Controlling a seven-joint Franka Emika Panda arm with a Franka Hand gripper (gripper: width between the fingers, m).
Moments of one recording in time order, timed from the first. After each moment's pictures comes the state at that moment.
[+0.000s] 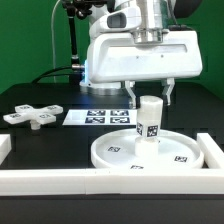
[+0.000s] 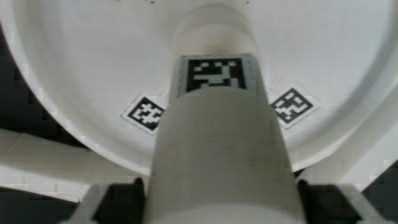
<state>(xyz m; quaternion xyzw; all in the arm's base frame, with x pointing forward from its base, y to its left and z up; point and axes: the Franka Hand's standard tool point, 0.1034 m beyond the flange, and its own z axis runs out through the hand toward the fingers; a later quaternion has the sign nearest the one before) 0.565 0.038 0.094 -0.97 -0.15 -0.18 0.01</state>
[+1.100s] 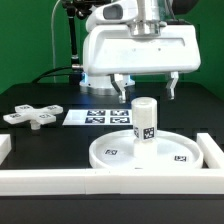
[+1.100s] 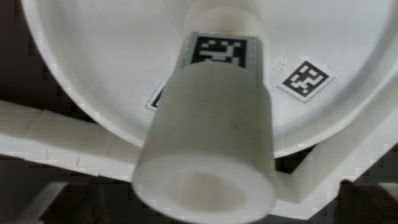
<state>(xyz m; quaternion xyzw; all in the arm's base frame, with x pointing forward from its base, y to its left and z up) 0.570 0.029 0.116 -0.97 -0.14 -0.17 0.01</state>
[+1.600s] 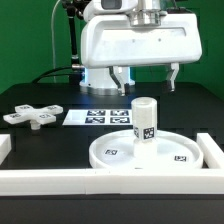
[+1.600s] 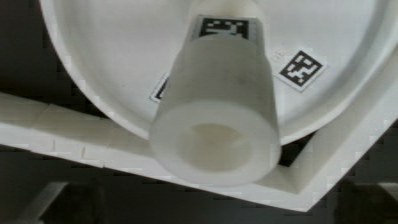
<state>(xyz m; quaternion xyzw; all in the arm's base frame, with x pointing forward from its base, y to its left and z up) 0.574 0.030 0.118 -0.98 -0.15 -0.14 0.01</state>
